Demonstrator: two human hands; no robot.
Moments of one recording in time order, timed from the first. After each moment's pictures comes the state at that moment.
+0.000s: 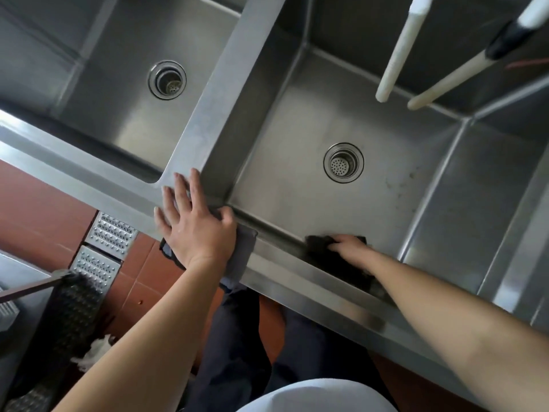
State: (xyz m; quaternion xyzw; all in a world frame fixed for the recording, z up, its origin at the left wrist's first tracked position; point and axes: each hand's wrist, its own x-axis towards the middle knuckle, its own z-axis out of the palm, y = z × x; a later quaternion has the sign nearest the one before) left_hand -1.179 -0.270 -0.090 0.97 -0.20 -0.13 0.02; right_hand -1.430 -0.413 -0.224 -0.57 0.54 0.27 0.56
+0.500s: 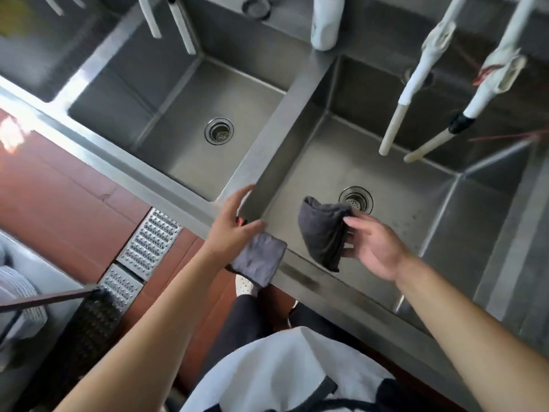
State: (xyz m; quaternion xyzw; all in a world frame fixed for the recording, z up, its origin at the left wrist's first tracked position) left_hand -1.148 -0.253 0.007 0.79 -0.26 -0.40 0.38; right_hand -1.368 -0.419 0.014 -0.35 0.40 -0.02 0.85
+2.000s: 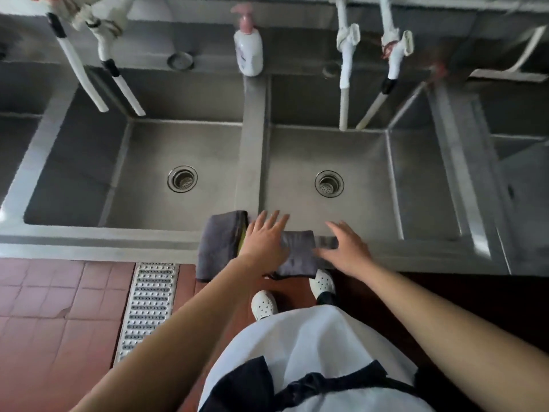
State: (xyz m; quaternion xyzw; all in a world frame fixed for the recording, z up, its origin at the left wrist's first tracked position) left_hand -1.084 -0.236 -0.018 0.67 -0.68 -0.31 -0.03; right_hand -1.293 -0.271 -0.023 -0.67 0.64 0.07 0.37
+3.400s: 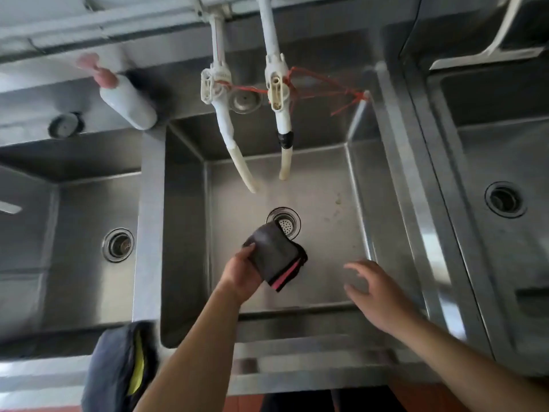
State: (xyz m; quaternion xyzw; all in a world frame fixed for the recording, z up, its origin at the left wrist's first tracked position) left_hand -1.233 -0.432 -0.093 0.56 0.09 -0.71 0.42; right_hand -1.512 -0.399 -0.060 -0.60 0.64 -0.06 0.47
